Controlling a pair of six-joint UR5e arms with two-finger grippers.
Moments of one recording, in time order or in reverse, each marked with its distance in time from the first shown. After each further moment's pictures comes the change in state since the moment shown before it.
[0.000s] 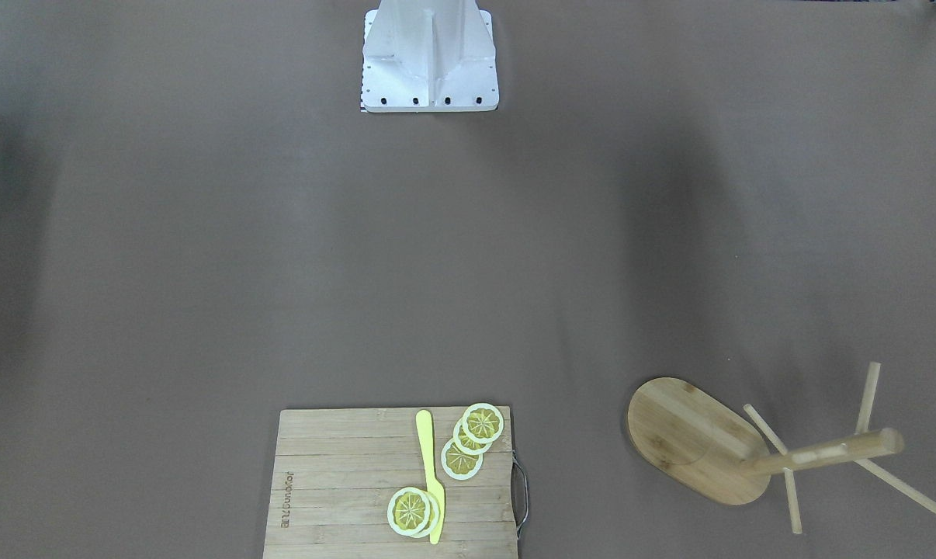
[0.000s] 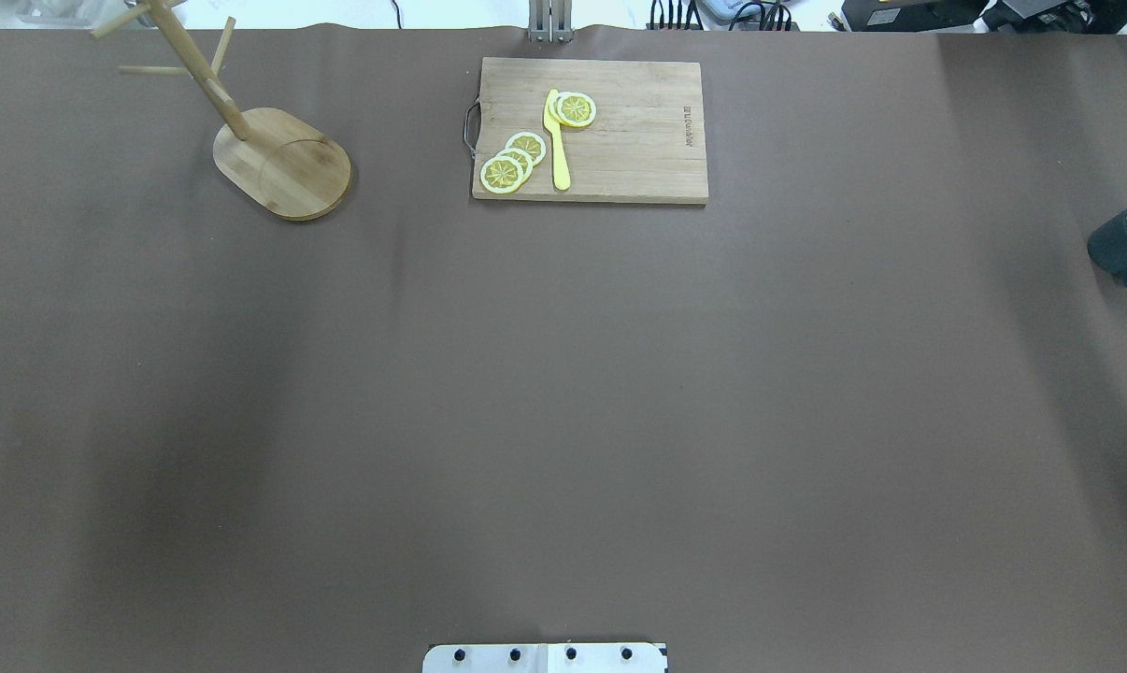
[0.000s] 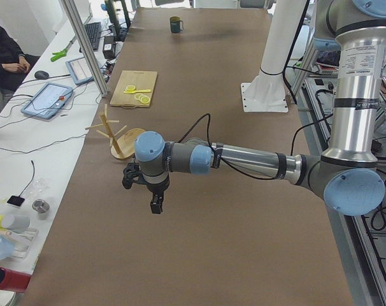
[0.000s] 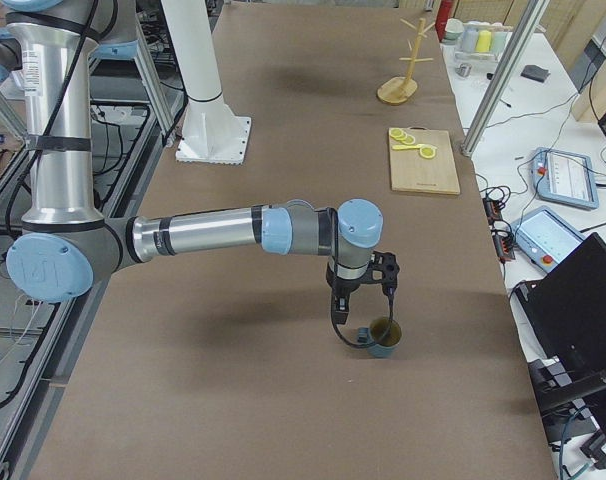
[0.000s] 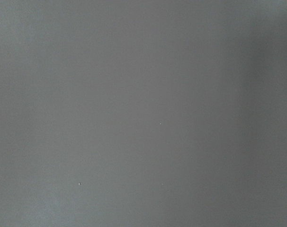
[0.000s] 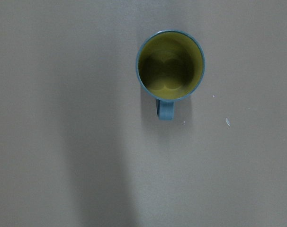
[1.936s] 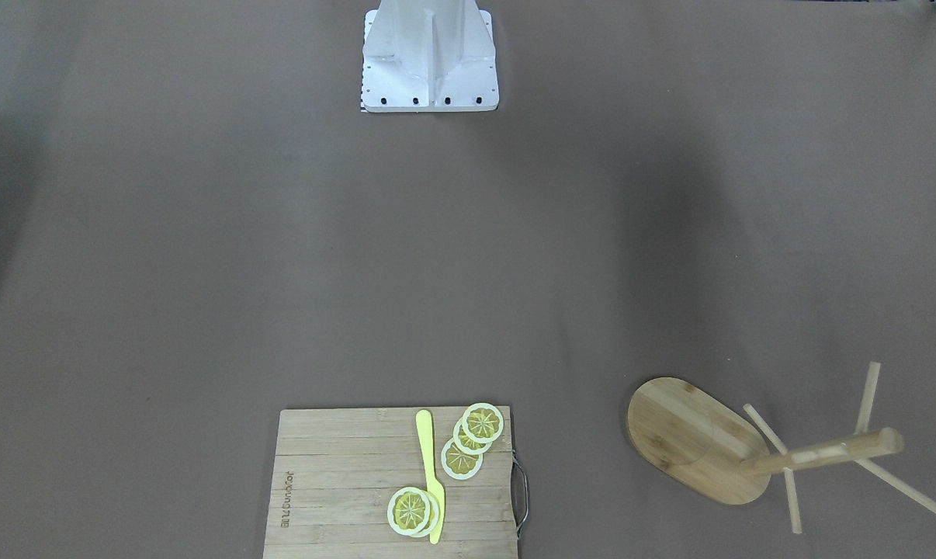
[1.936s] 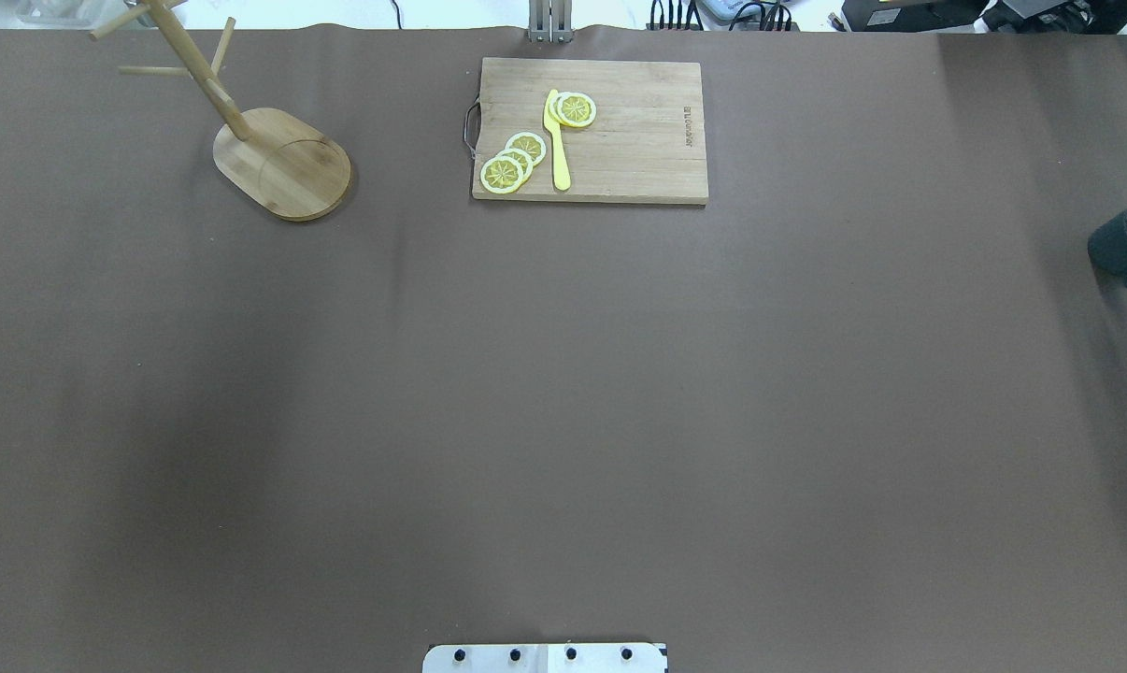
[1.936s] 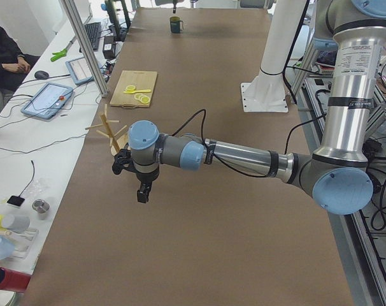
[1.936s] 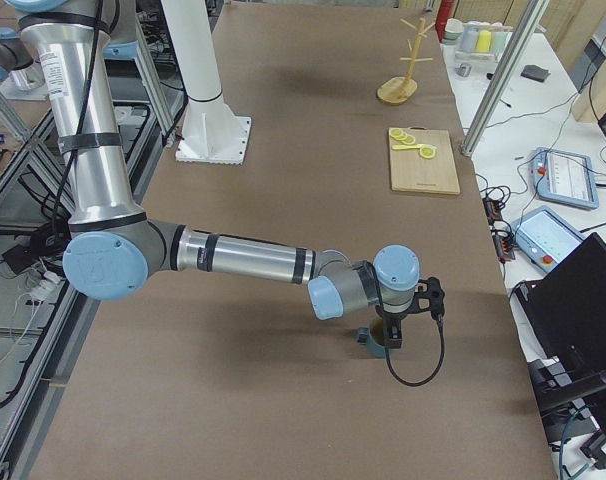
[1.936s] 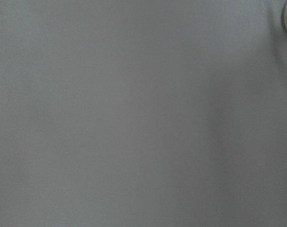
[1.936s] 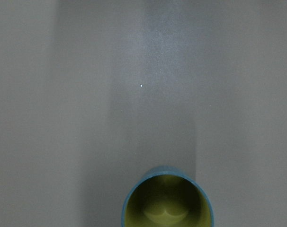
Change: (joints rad) left arm 0.008 -0.043 0.023 -0.115 -0.002 -0.009; right arm -0.035 0.206 -0.507 0.638 0.021 0.214
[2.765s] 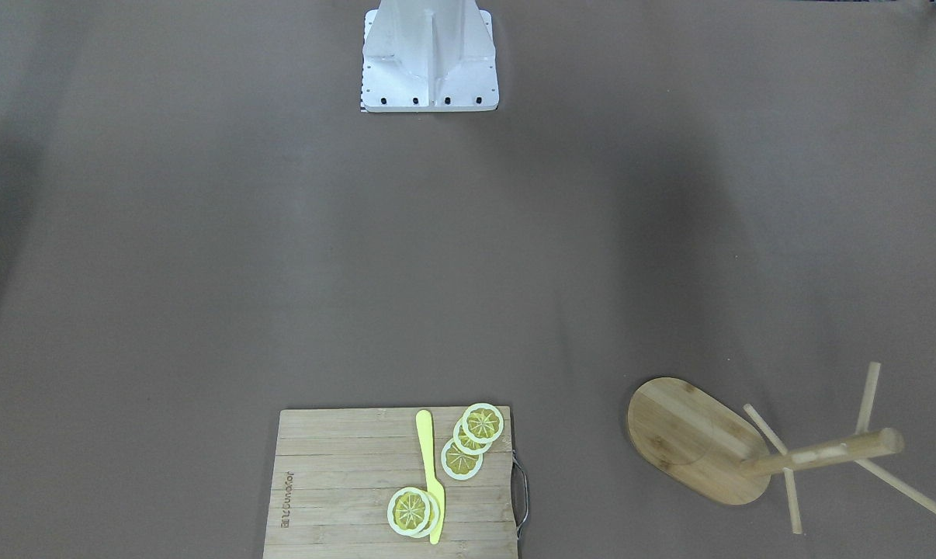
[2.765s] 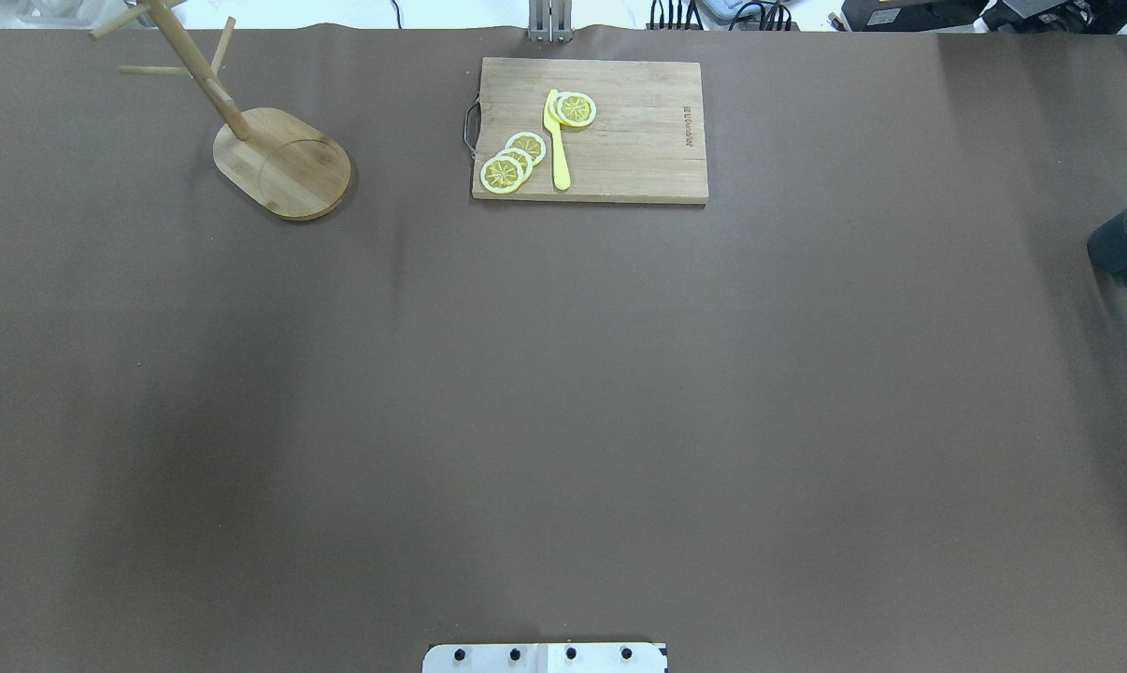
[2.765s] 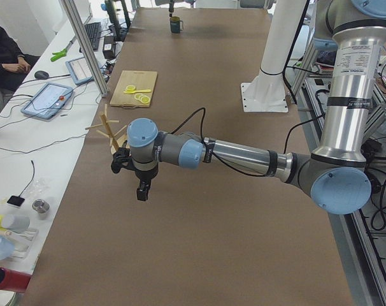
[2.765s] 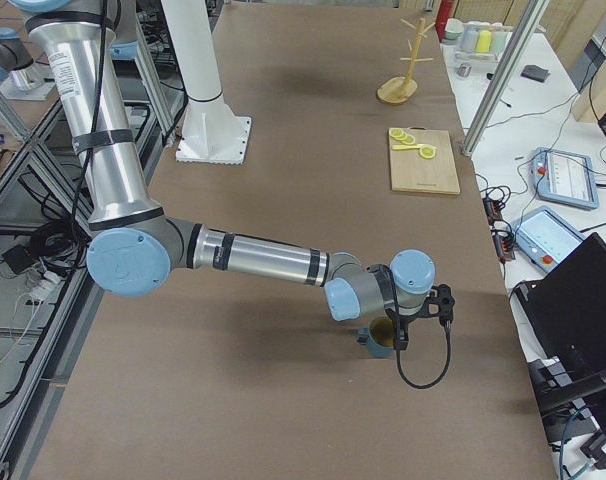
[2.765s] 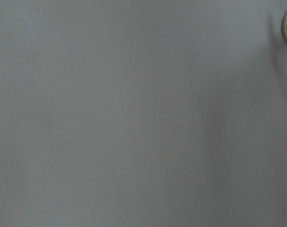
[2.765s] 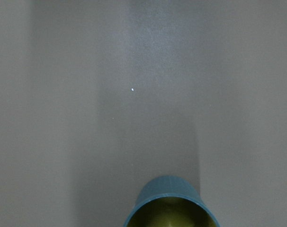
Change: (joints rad) left arm 0.002 -0.008 -0.005 0.001 -0.002 -0.058; right arm -0.025 0.040 -0.084 0.005 -0.001 0.072
